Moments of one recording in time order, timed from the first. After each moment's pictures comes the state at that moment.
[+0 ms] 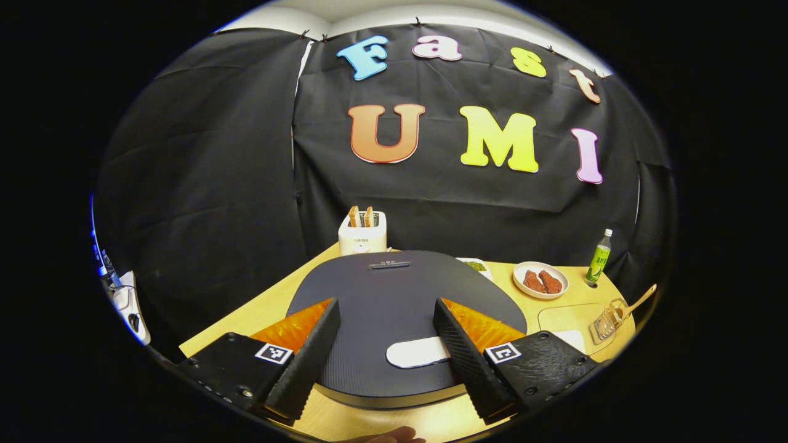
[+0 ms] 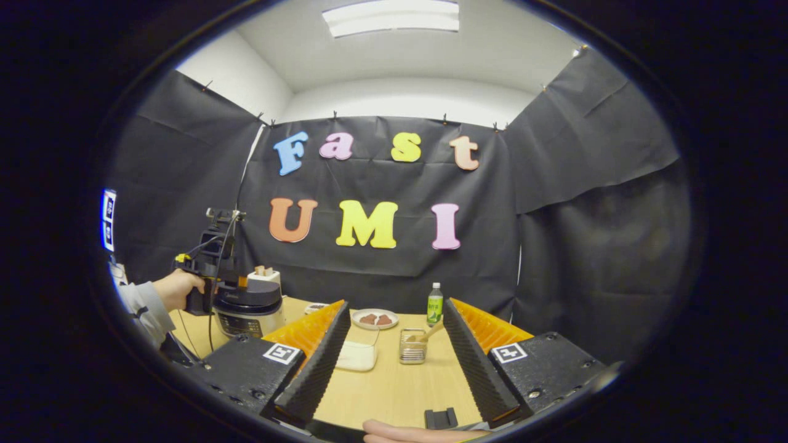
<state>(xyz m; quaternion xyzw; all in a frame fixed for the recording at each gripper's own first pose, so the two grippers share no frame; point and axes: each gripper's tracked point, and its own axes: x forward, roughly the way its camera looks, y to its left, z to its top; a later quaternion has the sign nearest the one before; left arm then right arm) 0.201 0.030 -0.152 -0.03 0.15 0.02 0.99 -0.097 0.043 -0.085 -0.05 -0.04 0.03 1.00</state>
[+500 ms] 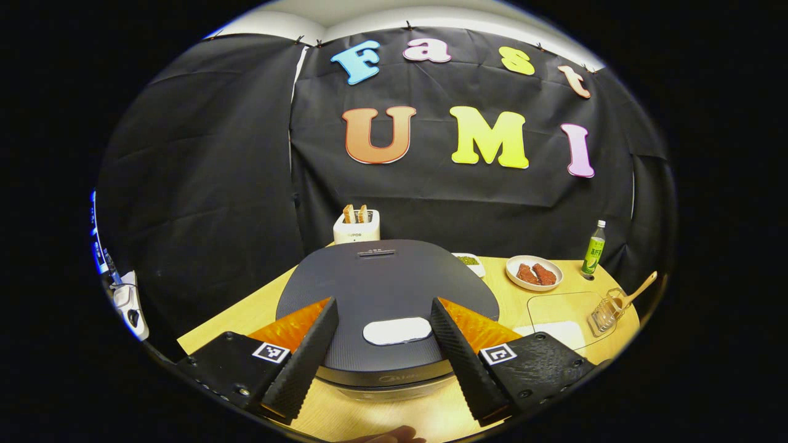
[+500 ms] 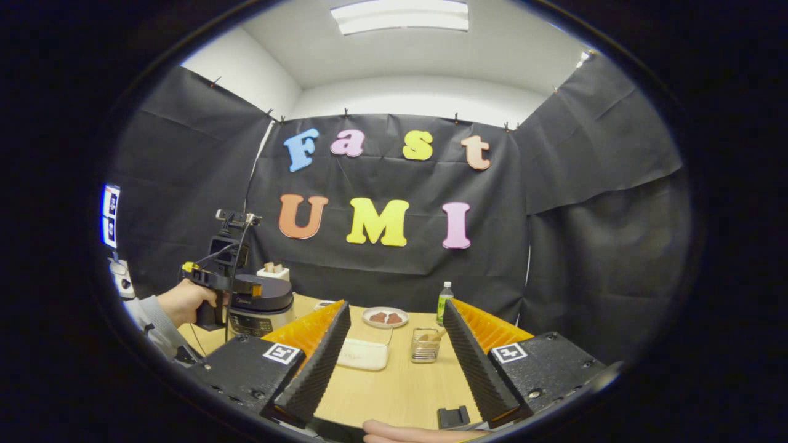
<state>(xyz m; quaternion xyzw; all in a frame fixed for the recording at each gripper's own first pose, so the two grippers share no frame) 0.174 0.008 -0.157 -0.02 0.13 0.02 0.99 -0.097 0.072 -0.088 -0.06 -0.03 0.04 1.00</state>
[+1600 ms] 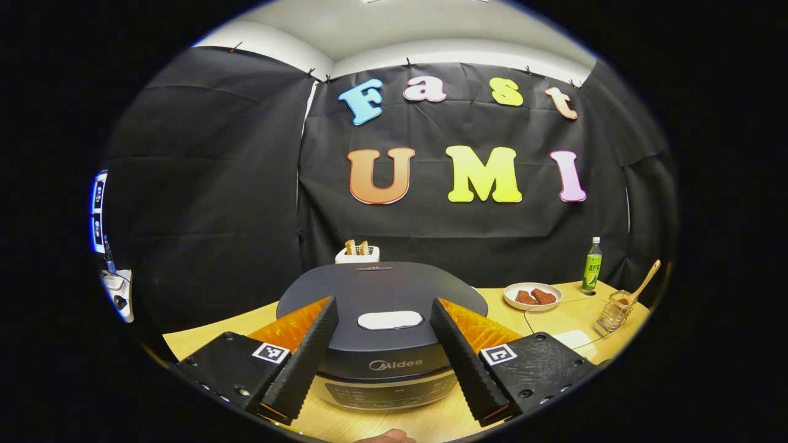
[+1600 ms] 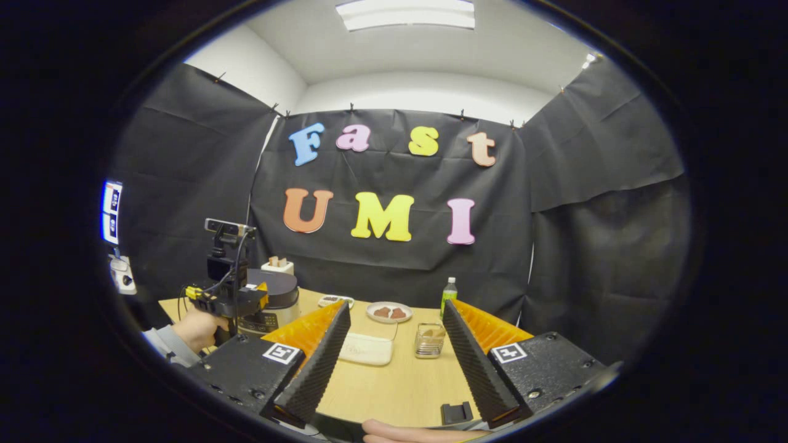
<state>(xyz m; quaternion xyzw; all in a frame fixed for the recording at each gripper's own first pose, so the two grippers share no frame) 0.160 -0.003 -0.162 -0.02 0.00 0.02 1.00 -0.103 0.079 -0.092 -0.06 -0.02 0.05 1.00</state>
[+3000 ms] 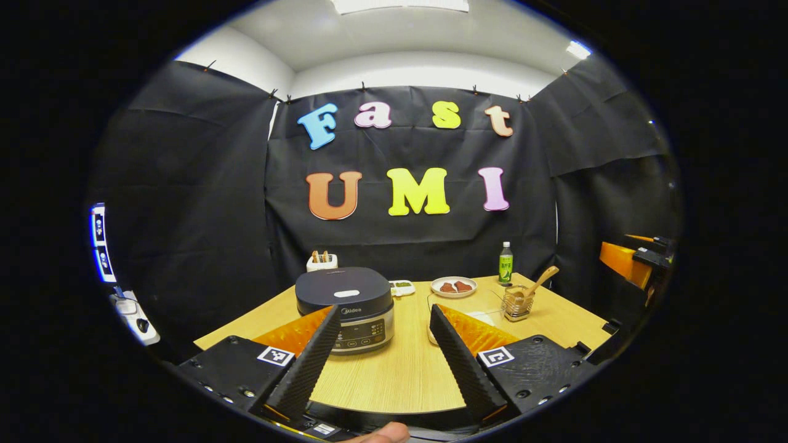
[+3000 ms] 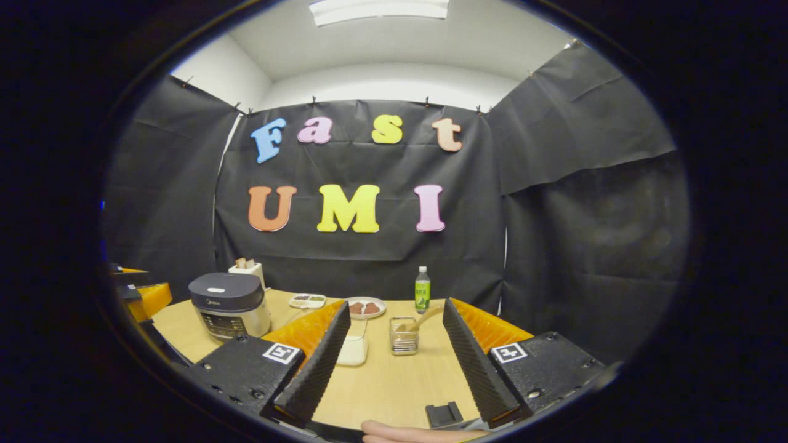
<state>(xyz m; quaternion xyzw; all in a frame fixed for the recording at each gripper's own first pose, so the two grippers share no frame) -0.087 -0.052 -0.090 0.01 -0.01 -0.10 1.00 -0.071 0.032 -0.100 -0.03 0.00 -0.01 1.00</state>
